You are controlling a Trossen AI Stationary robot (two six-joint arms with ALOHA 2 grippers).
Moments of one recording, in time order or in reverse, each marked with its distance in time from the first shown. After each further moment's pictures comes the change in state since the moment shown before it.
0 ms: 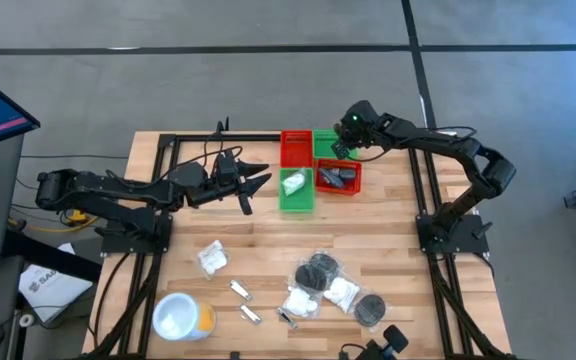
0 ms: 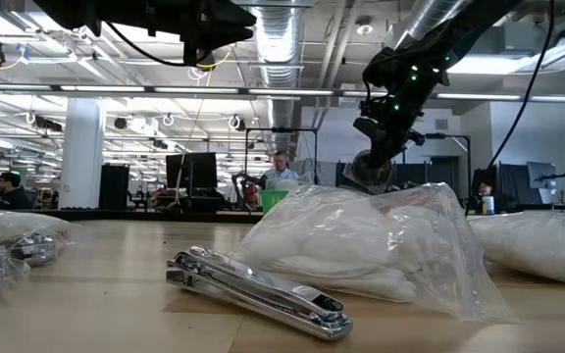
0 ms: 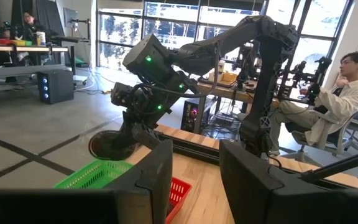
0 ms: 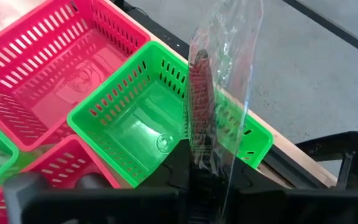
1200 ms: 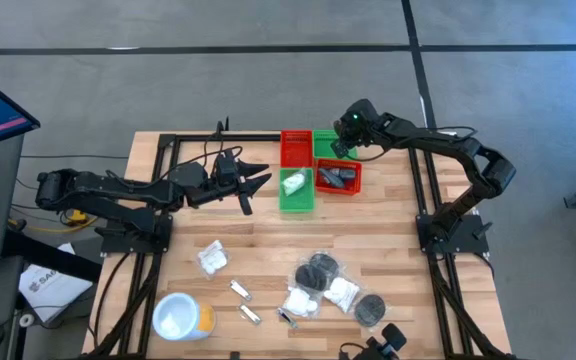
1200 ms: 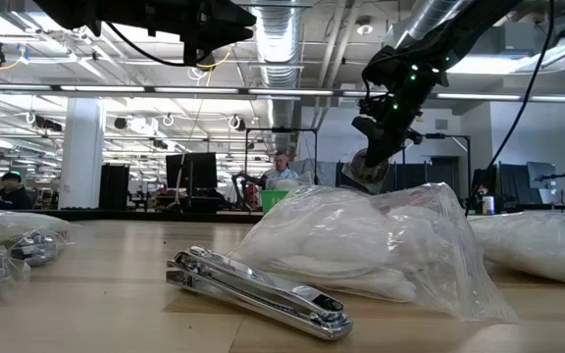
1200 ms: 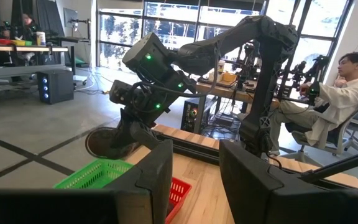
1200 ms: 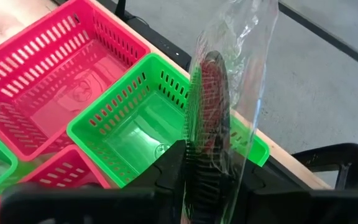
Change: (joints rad) left arm 0.000 0.000 0.000 0.000 0.000 0.000; right arm -0.004 0.000 0.000 0.034 0.002 -0.025
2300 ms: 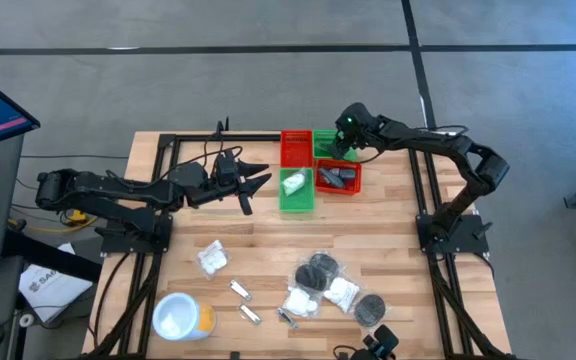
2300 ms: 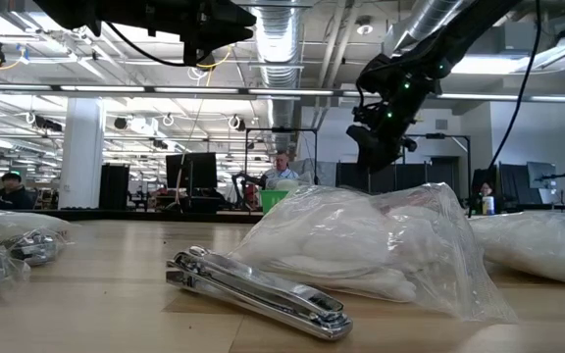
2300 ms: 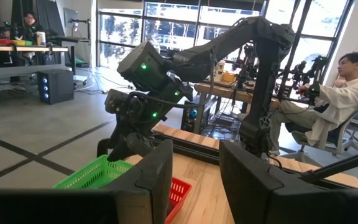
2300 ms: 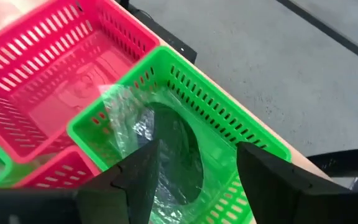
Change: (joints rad) left arm 0.000 0.000 0.000 0.000 0.000 0.000; right arm 0.031 0.056 -0.001 0.040 -0.002 0.008
